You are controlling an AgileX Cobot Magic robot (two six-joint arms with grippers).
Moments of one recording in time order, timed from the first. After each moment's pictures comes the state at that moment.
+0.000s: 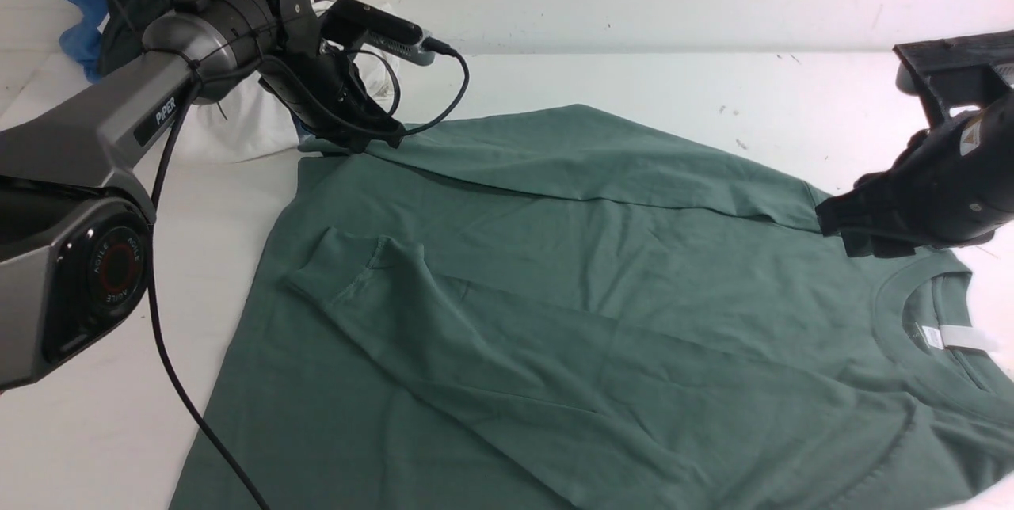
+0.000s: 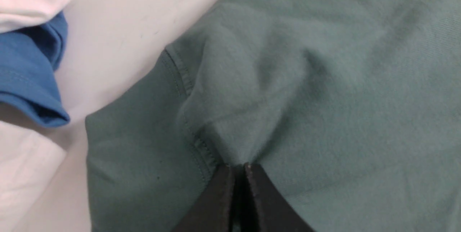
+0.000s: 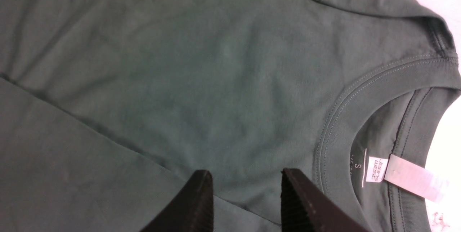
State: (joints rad) right arm 0.22 1.51 -1.15 -0.09 0.87 0.10; left arm -0.16 2.42 -2.21 -0.12 0.90 0.35
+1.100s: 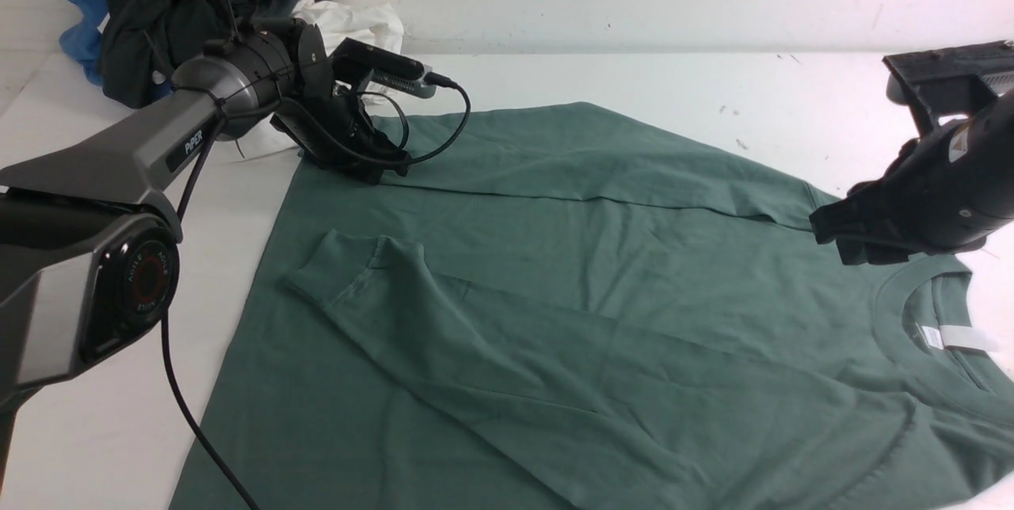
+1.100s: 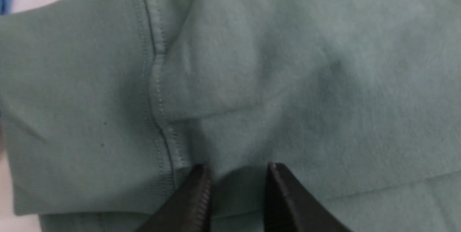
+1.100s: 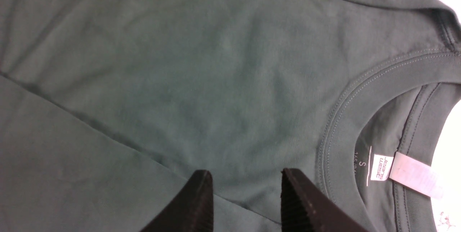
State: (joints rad) right arm 0.22 1.53 -1.15 -0.09 0.87 0.09; left arm -0.16 2.51 -2.21 -0.12 0.83 0.28
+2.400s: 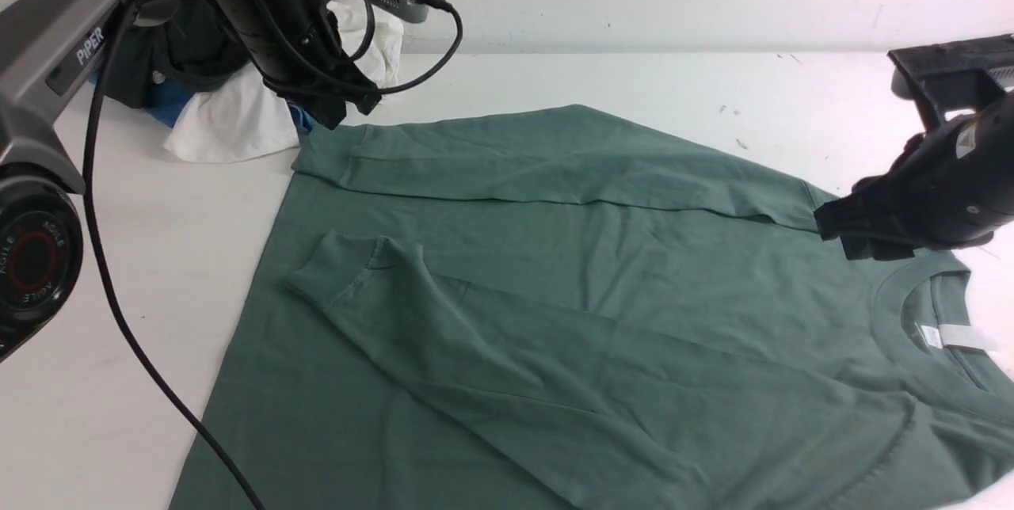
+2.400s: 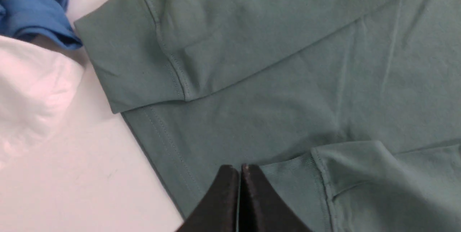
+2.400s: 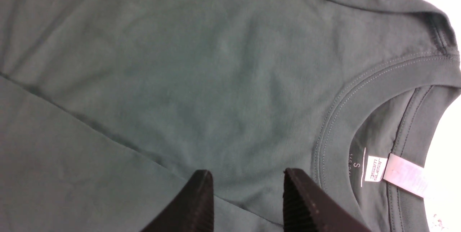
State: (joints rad) right arm 0.22 1.50 -1.15 -0.09 0.87 0.09; left arm -0.18 2.23 -2.21 -0.08 1.23 0.41
